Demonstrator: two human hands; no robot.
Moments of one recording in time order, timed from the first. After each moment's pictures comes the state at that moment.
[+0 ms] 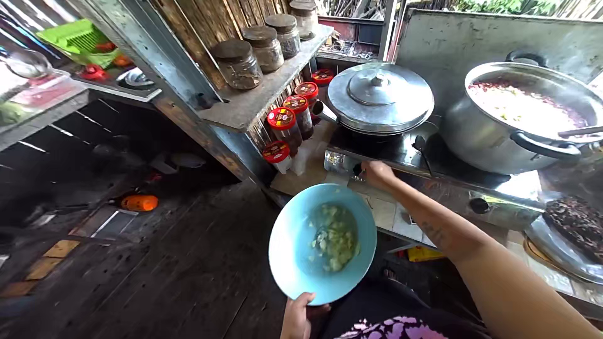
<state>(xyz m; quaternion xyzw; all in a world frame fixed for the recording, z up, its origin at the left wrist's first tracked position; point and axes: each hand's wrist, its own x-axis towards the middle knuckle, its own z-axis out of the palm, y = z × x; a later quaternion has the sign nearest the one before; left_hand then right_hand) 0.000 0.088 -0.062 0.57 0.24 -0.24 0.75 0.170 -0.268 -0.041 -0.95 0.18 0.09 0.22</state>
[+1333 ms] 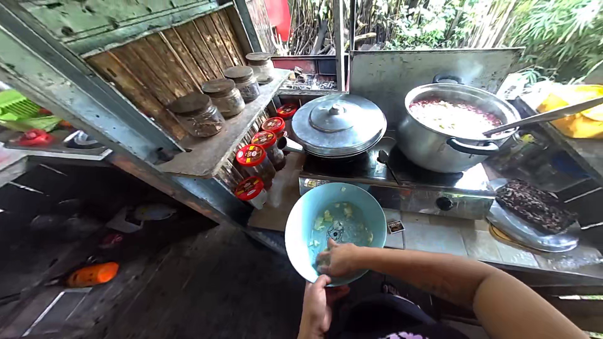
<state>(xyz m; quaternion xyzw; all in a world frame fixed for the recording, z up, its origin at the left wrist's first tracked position) 0.039 -0.012 -0.025 0.56 0.19 -0.33 0.74 0.068 -0.152 -0.017 -0.89 0.00 0.35 0.29</state>
